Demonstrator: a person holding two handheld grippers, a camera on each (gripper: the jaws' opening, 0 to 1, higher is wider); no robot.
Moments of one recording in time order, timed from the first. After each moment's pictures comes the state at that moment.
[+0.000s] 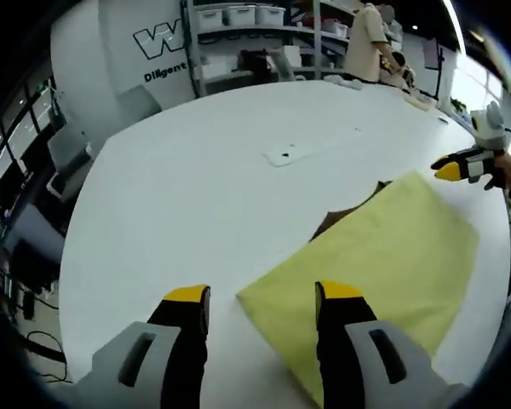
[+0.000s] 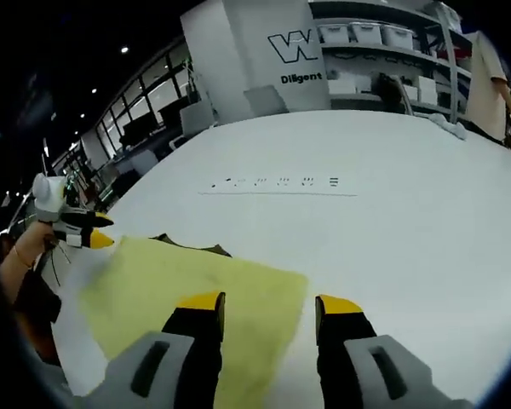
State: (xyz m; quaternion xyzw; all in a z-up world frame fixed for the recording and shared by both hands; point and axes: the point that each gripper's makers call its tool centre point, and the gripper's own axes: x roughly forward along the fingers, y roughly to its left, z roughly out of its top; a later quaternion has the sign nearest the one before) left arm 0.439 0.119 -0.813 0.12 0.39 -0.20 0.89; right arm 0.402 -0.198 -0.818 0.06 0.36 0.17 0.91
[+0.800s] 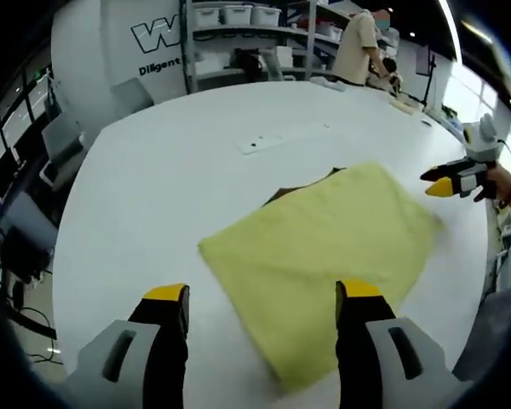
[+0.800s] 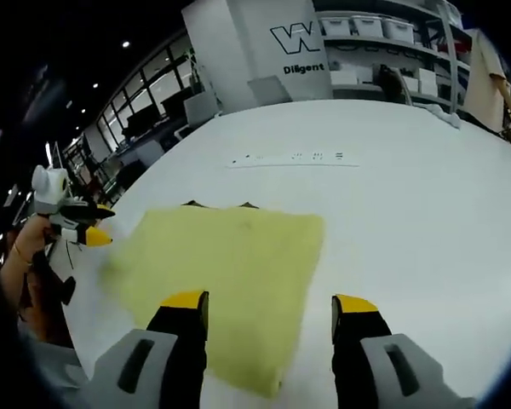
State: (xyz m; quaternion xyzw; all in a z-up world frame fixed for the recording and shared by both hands) left arm 0.371 0.116 -0.805 0.10 0.41 -0.23 0.88; right arm 0.329 -0.195 -0.819 0.06 0.39 0.18 0.90
